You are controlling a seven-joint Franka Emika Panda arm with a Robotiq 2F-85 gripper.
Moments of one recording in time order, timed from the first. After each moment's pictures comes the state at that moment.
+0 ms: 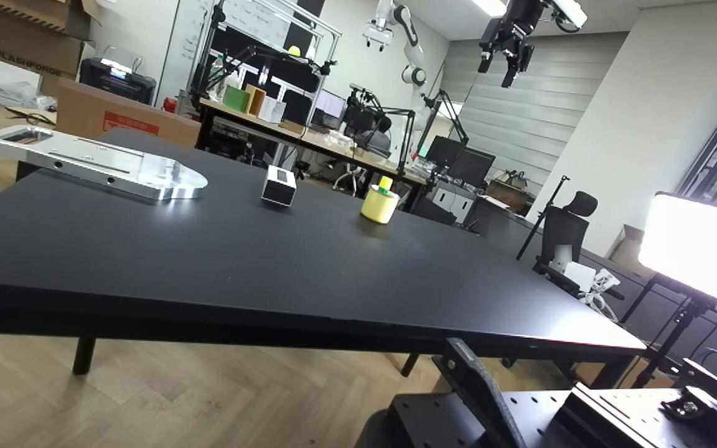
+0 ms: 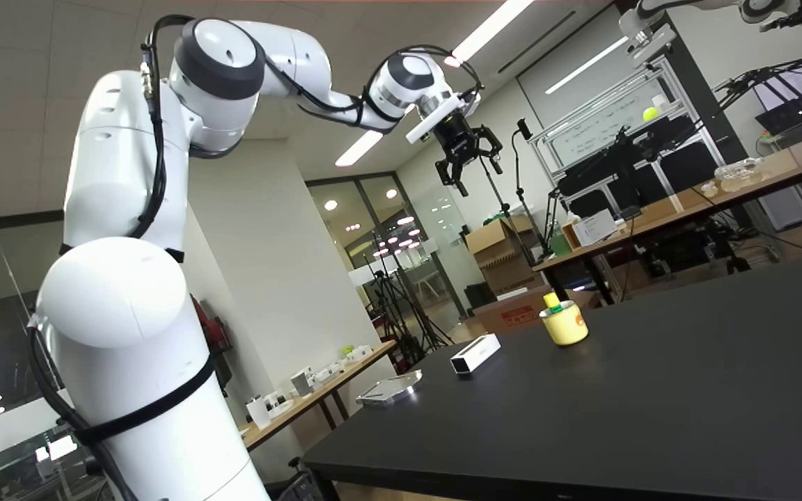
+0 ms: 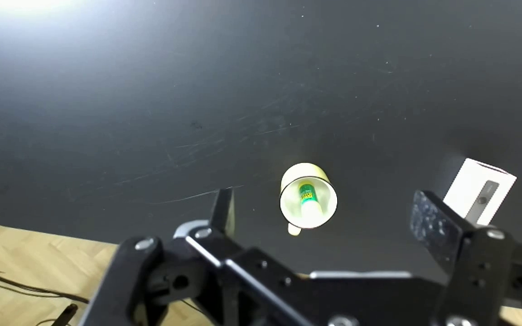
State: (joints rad) arm -0.08 0.39 -0.02 -1.33 -0.04 1.74 -0.24
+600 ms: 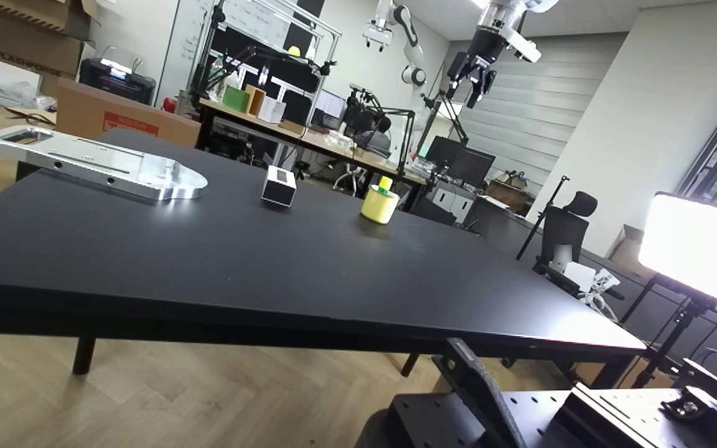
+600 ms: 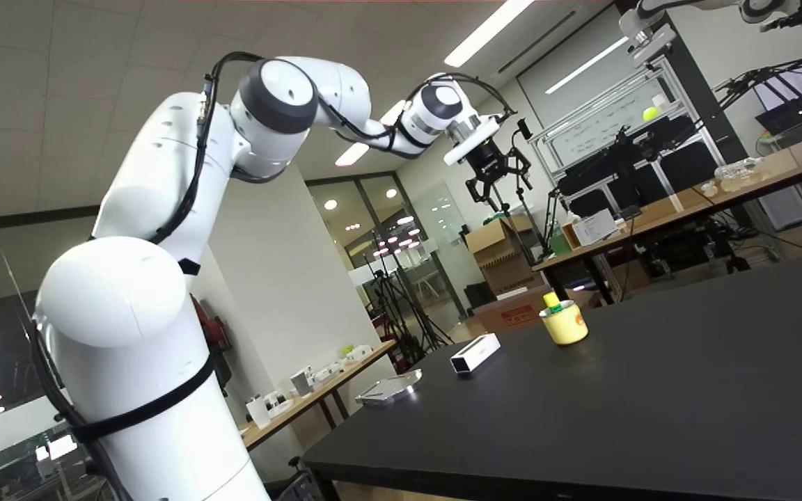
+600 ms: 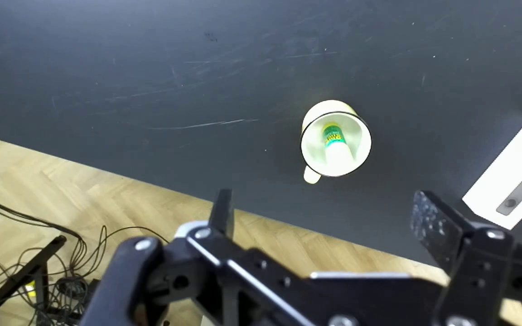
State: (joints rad) arm -0.08 0.66 -0.02 -1.11 -0.06 1.90 -0.34
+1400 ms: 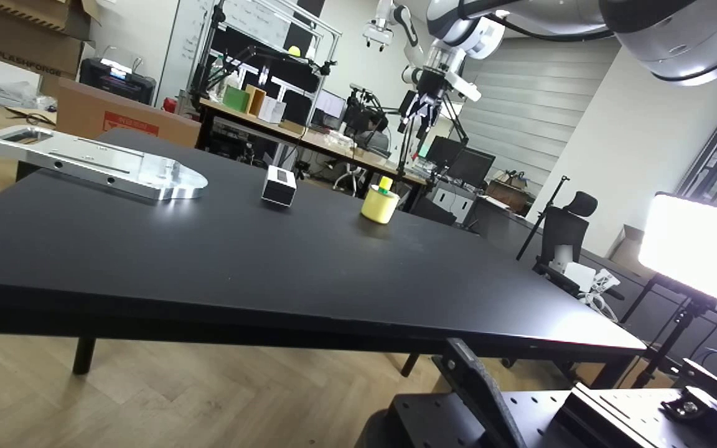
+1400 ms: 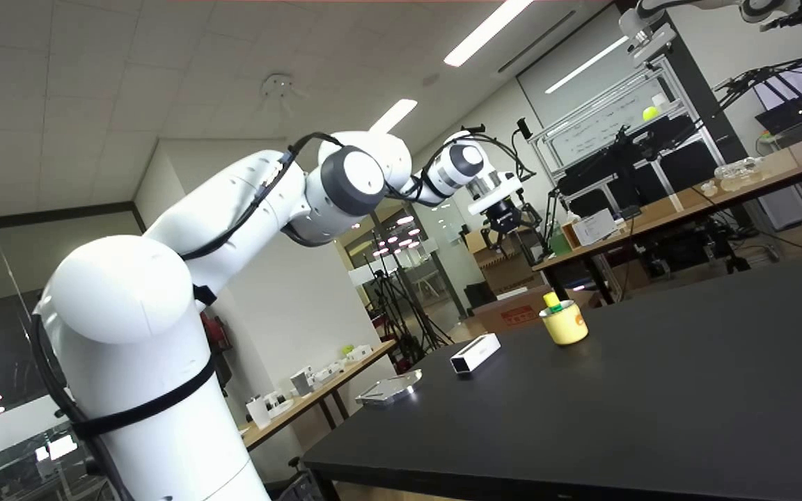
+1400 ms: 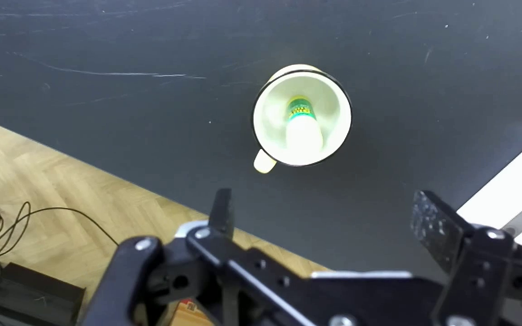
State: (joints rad) arm -0.02 1.09 0.02 -0.64 -0.06 1.84 -0.43
